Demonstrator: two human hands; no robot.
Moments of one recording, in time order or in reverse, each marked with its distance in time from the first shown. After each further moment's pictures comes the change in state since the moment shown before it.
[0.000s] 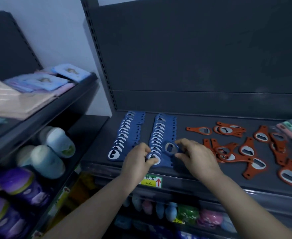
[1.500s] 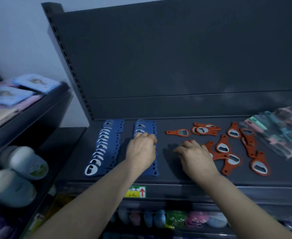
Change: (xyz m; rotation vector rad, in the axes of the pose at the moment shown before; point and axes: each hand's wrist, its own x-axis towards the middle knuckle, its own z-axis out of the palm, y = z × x) left_hand 0.053 0.070 0.013 0.387 -0.025 0.316; right_hand -0.002 0.043 -0.002 -0.381 0.068 0.025
